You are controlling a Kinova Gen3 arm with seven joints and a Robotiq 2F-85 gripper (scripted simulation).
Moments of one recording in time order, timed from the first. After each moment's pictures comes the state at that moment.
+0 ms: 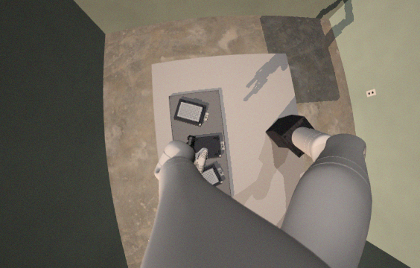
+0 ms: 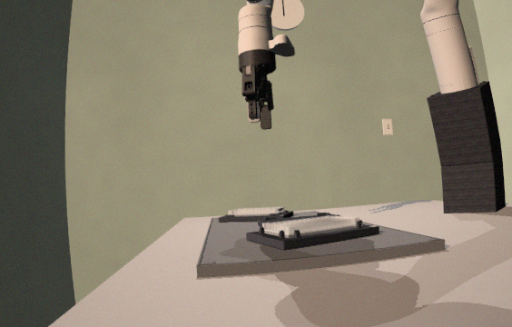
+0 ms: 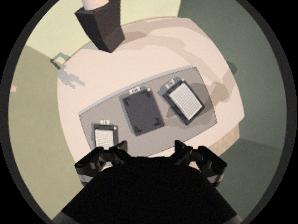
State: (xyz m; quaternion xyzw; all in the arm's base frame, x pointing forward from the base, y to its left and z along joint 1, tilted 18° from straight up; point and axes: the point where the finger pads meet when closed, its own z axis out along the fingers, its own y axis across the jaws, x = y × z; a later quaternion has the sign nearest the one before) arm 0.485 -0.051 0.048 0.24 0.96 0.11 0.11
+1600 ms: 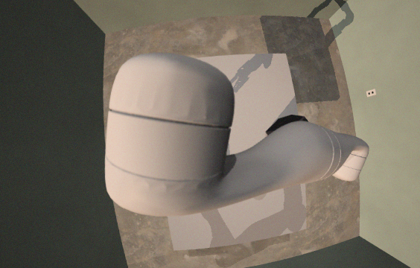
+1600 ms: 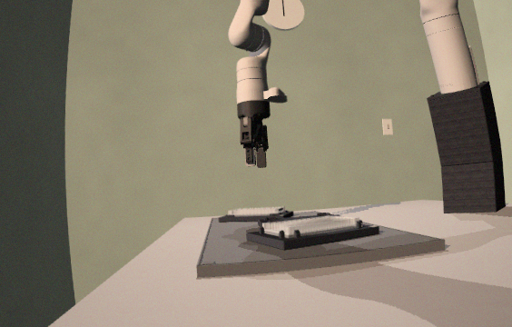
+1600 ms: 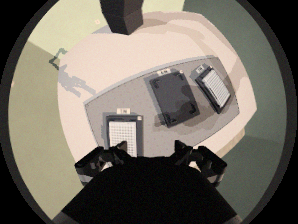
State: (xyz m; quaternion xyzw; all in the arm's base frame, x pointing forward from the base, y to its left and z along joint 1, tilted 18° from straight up) arm 0.493 -0.160 -0.044 0.24 0.96 0.10 0.11
